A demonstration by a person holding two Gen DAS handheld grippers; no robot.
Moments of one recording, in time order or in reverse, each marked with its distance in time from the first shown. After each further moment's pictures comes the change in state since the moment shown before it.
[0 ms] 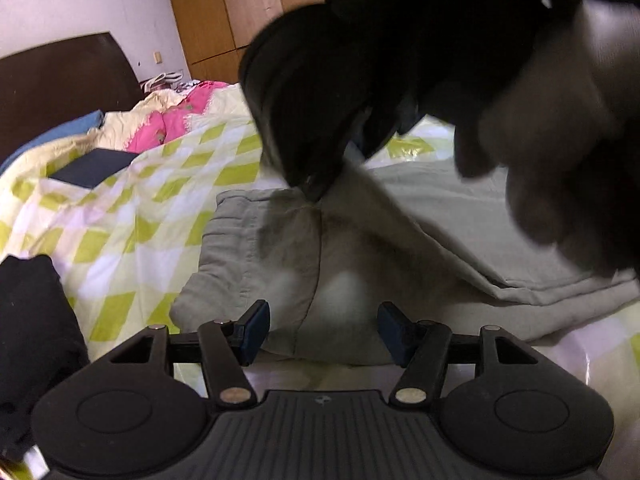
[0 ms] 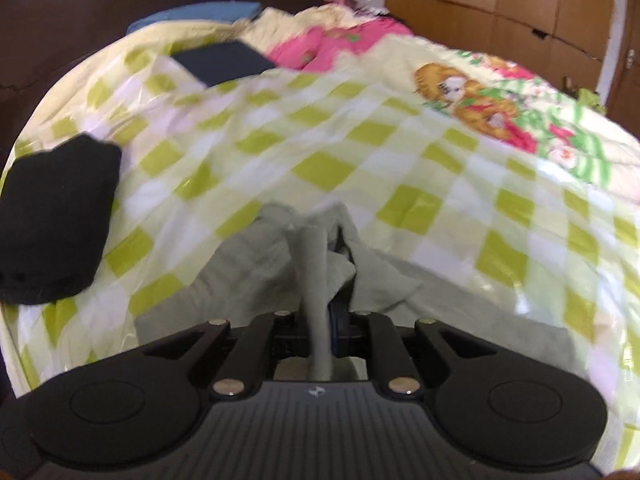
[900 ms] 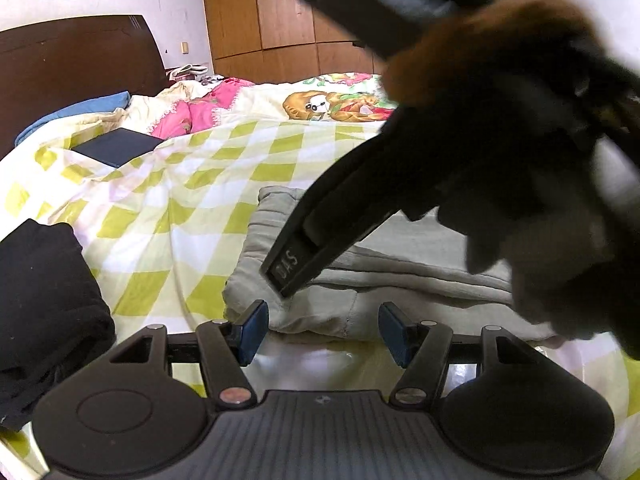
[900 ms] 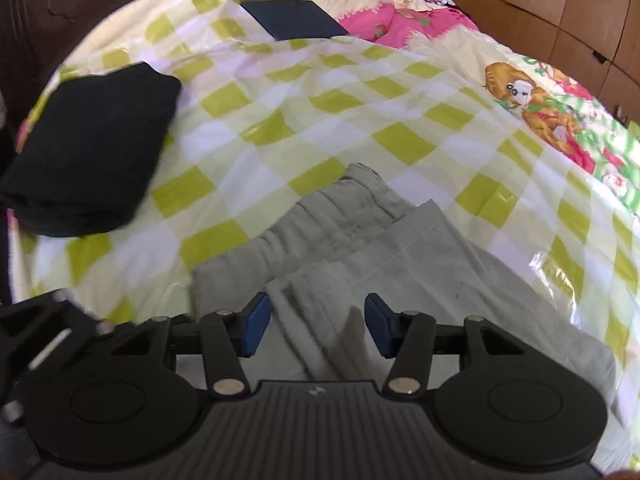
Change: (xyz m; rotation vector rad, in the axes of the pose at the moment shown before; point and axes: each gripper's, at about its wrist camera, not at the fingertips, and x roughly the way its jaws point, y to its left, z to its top) left arm -0.022 0.035 -0.009 -0.107 -0.034 -0.001; right arm 0.018 0.040 -0.007 -0.141 0.086 0.041
